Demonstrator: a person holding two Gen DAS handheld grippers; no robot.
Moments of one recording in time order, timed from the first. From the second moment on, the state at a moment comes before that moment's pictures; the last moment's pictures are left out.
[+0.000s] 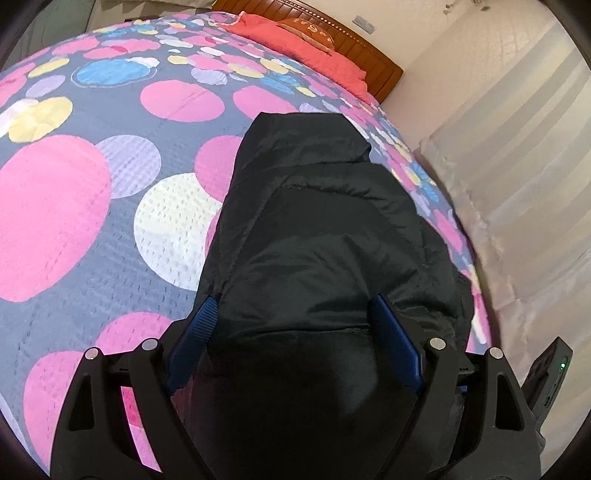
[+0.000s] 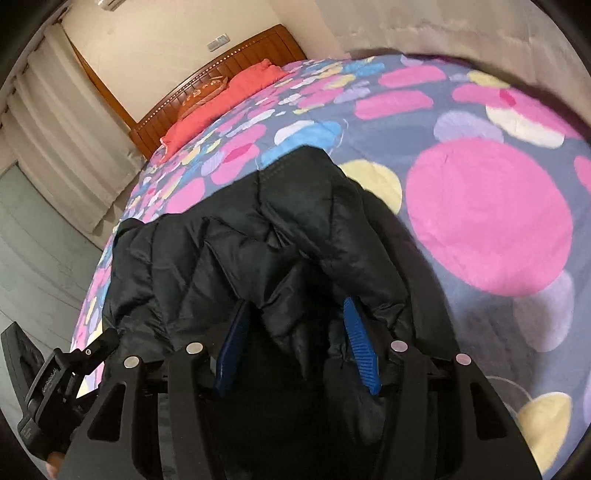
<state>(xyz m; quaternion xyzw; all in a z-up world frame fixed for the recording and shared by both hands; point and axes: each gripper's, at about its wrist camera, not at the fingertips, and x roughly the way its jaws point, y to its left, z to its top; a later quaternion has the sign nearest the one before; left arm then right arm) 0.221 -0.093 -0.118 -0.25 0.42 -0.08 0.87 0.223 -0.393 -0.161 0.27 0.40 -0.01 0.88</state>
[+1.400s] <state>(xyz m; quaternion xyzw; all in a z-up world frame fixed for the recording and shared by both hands) 0.200 -0.031 -0.133 -0.29 0.43 -0.06 0.85 0.185 -0.405 -0.140 0.26 0.35 -0.05 0.90</state>
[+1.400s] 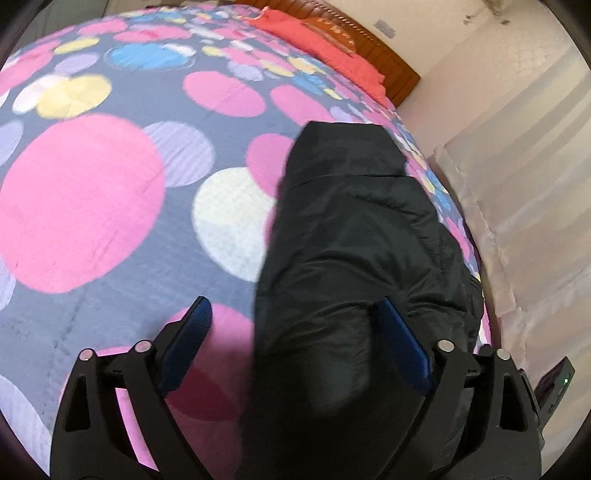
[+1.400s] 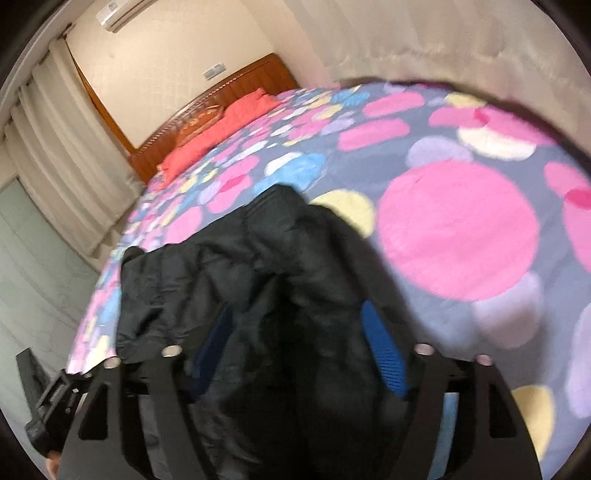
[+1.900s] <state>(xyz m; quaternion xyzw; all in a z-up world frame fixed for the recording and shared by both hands) 0.220 -0.039 -0.173 -0.35 0.46 -0.17 0.80 0.216 -0.430 -0.197 0.32 0.42 0.03 0.85</state>
